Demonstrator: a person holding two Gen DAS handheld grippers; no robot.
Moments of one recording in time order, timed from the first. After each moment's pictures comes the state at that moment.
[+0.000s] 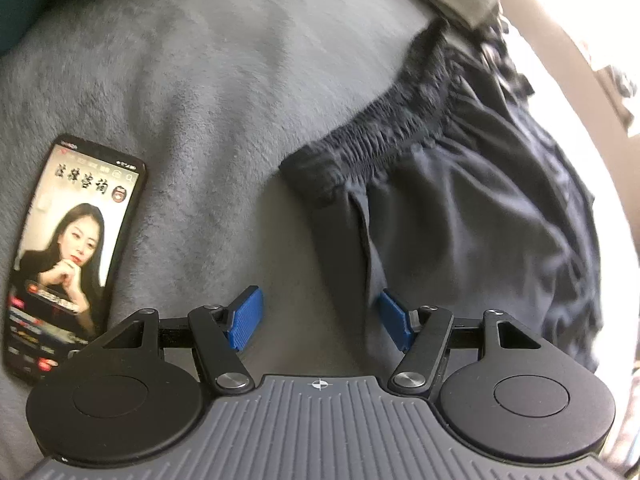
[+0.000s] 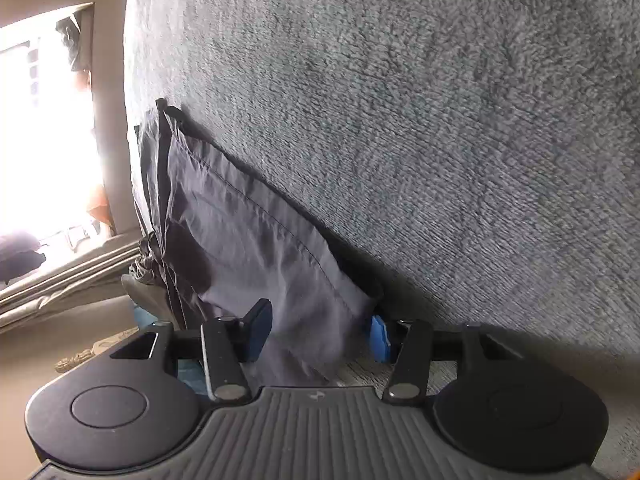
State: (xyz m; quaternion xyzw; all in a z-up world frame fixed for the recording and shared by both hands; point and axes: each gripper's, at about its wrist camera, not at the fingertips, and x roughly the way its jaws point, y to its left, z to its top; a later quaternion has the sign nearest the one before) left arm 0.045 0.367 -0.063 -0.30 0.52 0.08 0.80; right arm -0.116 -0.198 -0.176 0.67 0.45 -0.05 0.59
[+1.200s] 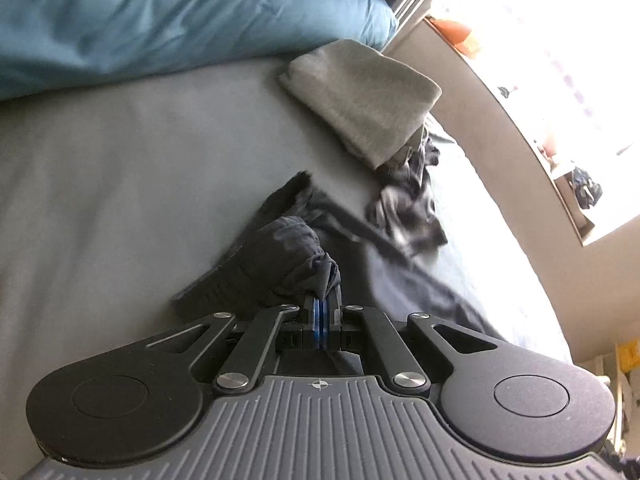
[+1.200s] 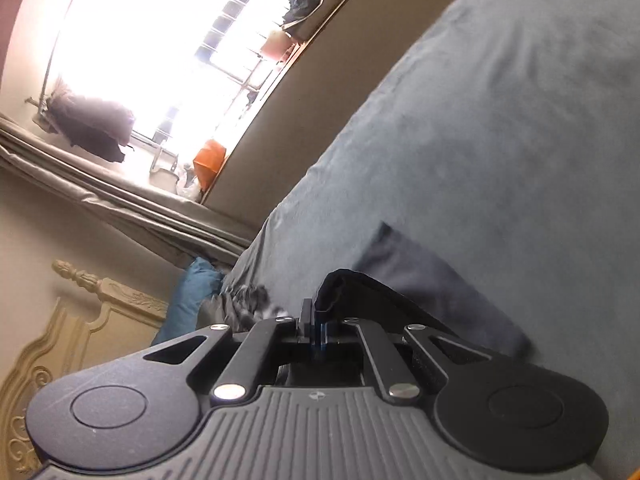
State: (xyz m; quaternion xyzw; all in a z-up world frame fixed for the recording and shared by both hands) left arm 0.195 0.315 0.011 -0.36 0.39 0.09 0.84; right arm 0.212 -0.203 0.033 0.45 0.34 0.08 0.82
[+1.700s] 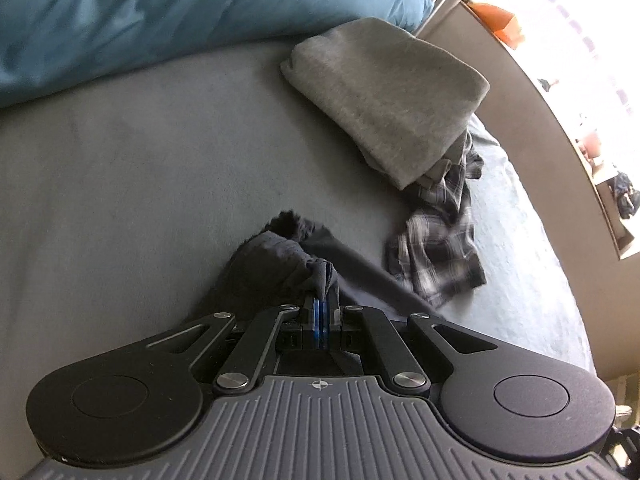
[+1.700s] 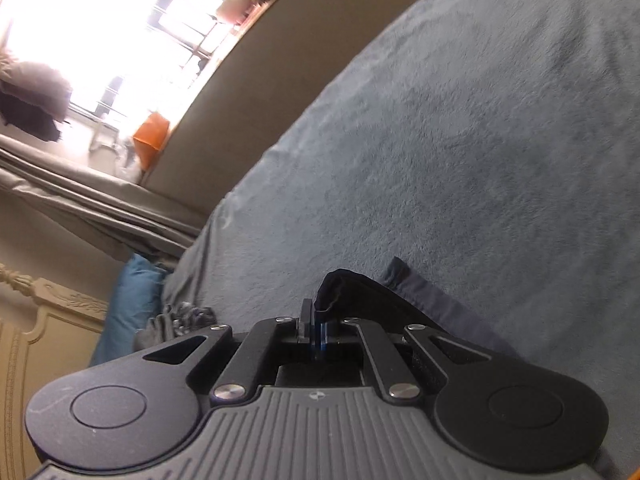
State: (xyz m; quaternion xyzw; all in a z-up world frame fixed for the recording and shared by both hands) left arm 0.291 0.327 -0.017 -0.35 0.43 0.12 0.82; right arm 0.370 -0.149 -0.015 0.42 0.41 0.03 0.81
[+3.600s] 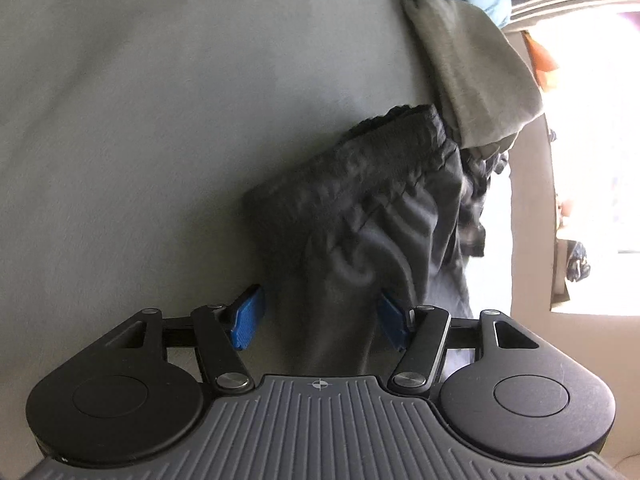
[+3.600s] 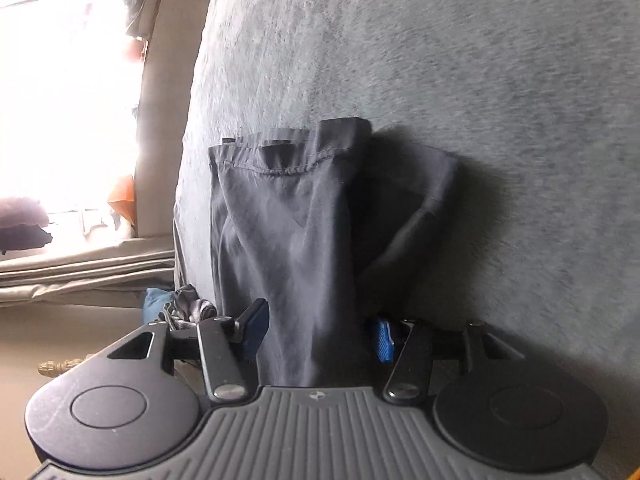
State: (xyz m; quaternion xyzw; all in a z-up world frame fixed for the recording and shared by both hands) left arm 0.171 0.356 -0.089 -0.55 0.44 0.10 0.70; right arm 0.187 -0.156 -0.152 0.62 0.41 -0.02 0.67
